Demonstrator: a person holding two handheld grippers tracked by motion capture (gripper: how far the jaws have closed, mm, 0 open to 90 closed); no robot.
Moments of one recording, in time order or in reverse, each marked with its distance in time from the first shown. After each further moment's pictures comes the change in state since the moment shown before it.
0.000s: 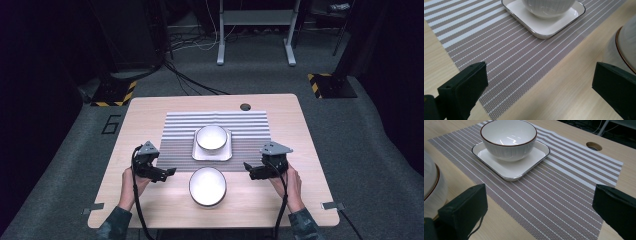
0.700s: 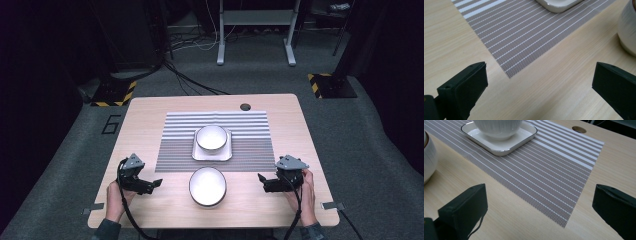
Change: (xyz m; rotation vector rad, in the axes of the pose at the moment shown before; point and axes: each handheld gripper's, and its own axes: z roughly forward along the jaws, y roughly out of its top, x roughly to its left) left arm 0.007 -0.047 -0.025 0.030 0.076 -0.003; right arm -0.008 -0.044 -0.032 0.026 -0.066 0.011
